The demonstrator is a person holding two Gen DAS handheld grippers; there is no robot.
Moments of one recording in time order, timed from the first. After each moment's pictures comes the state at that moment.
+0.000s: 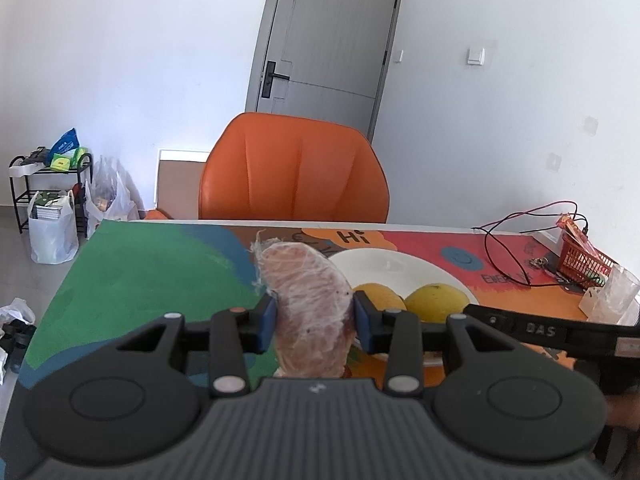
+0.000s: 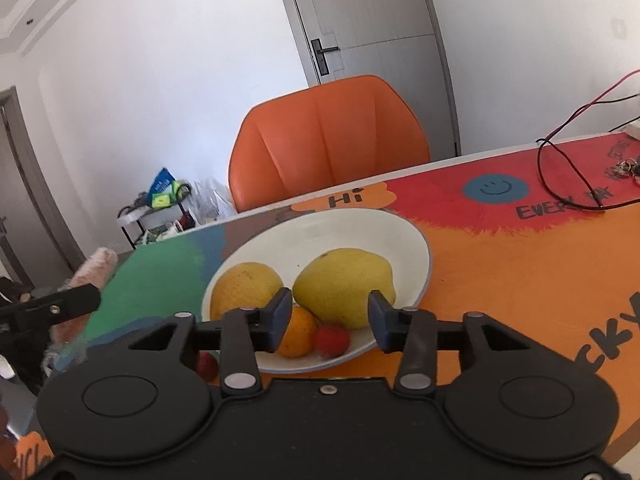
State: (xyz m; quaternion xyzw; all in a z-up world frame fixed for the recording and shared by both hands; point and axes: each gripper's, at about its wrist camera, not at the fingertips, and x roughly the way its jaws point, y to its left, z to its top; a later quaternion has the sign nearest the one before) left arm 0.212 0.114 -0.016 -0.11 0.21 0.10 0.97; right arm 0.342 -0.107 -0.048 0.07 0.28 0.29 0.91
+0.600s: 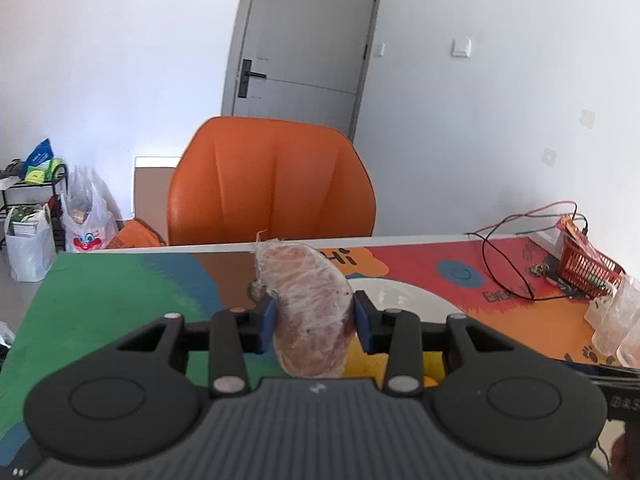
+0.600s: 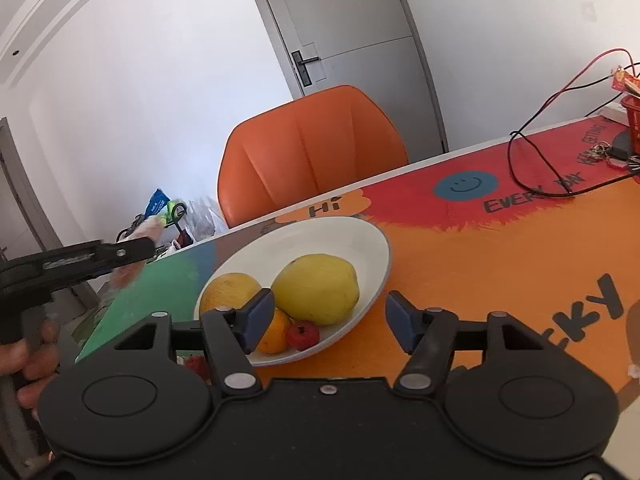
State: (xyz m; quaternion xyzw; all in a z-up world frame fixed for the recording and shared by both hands) left arm 0.288 0.121 -0.012 -0.10 0.21 0.07 0.97; right arm 0.332 -0.145 -0.045 0.10 0.28 0.28 0.91
